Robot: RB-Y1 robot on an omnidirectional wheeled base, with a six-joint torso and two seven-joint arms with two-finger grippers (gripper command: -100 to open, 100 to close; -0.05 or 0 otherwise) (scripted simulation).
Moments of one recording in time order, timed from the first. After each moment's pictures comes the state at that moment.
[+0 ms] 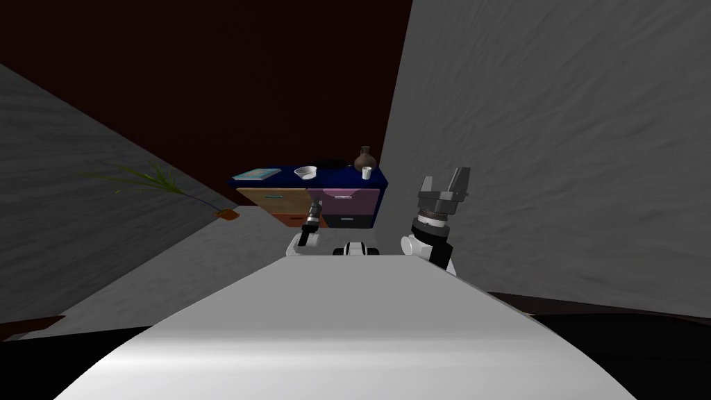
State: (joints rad) left arm 0.16 0.15 0.02 -1.58 -0.13 -0.56 -0.01; right arm 0.46 0.00 -0.01 -2.35 -0.07 -0.60 0.09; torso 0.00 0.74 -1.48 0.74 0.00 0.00
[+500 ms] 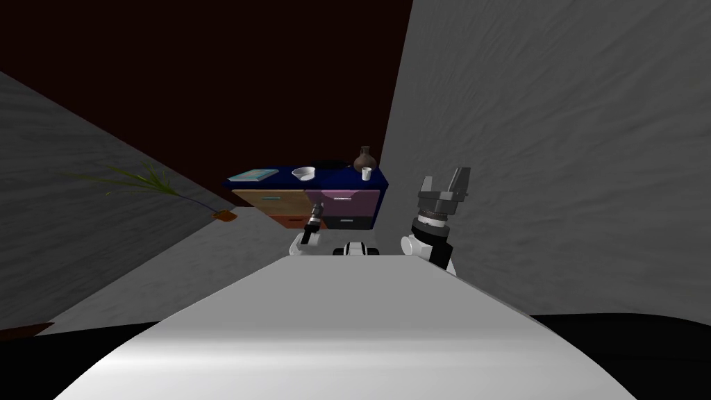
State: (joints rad) left arm 0.10 0.15 0.03 -1.44 -0.14 -0.57 -0.02; right arm 0.46 0.00 -0.01 -2.35 -0.07 -0.60 0.09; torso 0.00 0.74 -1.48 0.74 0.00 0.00
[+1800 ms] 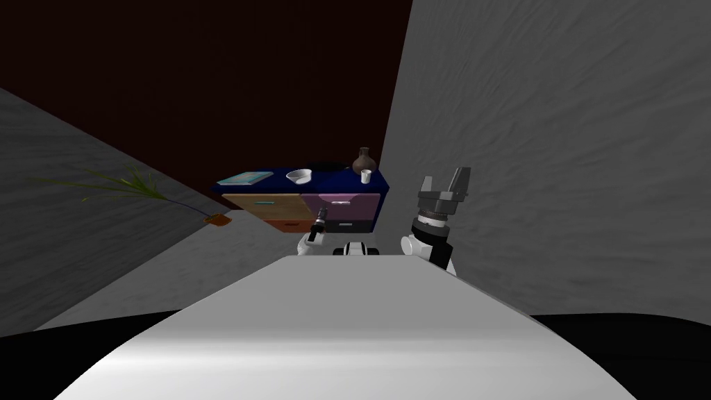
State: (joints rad) left arm -0.05 0.12 0.06 -1.08 -0.15 -0.60 -0.05; right arm 0.46 0.00 -0.01 -2.35 -0.07 -0.60 0.09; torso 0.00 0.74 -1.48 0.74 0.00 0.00
